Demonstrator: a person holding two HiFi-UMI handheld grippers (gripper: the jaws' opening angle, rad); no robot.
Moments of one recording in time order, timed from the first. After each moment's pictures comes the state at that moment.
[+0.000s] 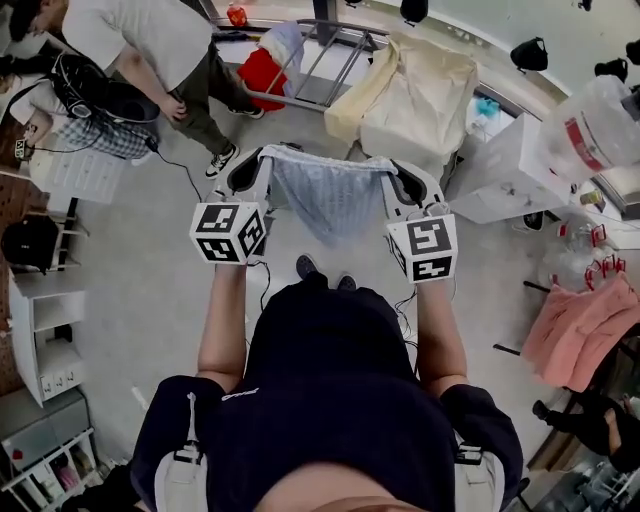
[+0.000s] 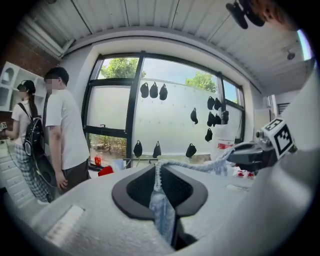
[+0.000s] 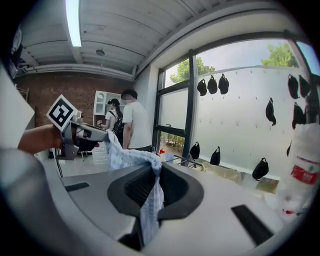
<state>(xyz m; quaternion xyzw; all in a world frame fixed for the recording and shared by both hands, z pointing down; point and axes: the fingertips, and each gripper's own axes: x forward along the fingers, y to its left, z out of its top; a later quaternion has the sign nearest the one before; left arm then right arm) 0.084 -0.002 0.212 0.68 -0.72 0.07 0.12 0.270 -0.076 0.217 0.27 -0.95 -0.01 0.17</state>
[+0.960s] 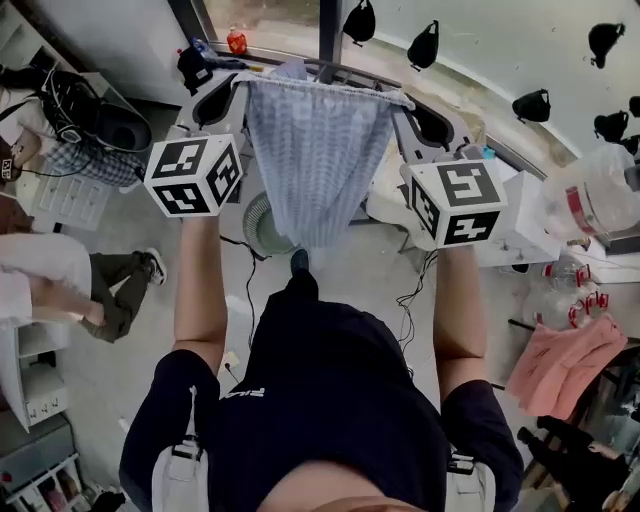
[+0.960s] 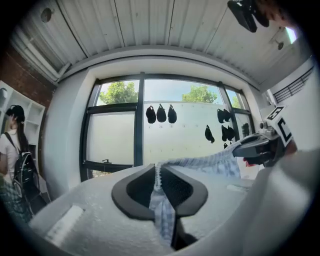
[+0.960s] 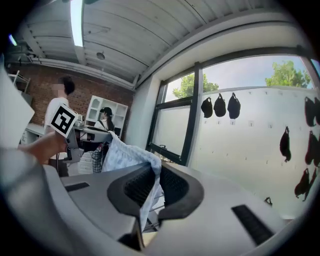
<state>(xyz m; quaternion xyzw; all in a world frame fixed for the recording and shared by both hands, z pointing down) -0.083 -0.154 0.049 0.67 -0.74 0.03 -0.01 0.114 -0.225 0.053 0.28 -0.95 -0.08 0.11</state>
